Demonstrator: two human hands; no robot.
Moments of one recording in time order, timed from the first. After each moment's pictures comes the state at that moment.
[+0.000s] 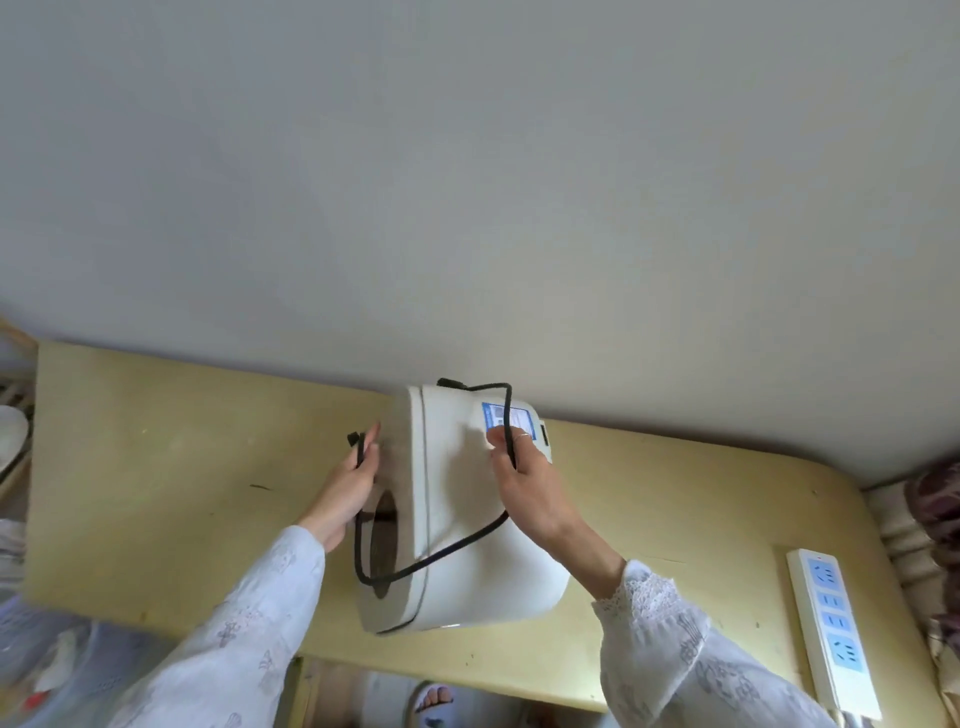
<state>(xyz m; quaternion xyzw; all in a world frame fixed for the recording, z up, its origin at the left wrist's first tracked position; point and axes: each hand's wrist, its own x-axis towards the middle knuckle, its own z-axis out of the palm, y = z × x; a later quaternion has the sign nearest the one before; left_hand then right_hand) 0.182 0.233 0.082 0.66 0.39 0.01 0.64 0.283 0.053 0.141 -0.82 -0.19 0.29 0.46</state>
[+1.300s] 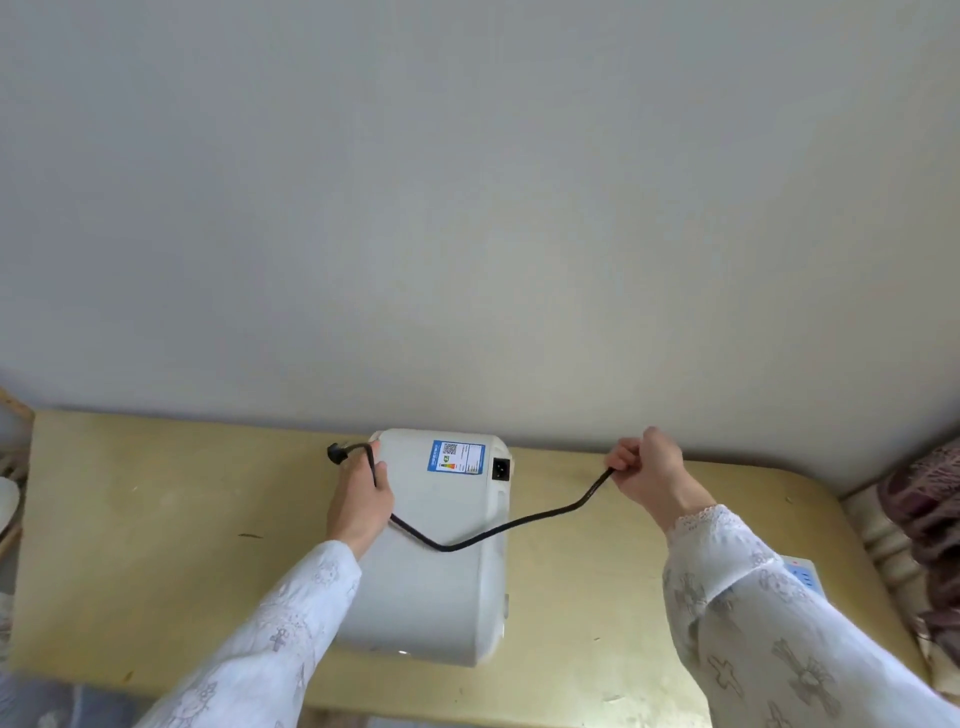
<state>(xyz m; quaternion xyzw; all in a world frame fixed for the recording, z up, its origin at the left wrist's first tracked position) 0.218 0.203 0.096 0.81 0.39 0.12 0.41 0.393 -0.032 0.154 -0.47 0.28 0.24 0.80</state>
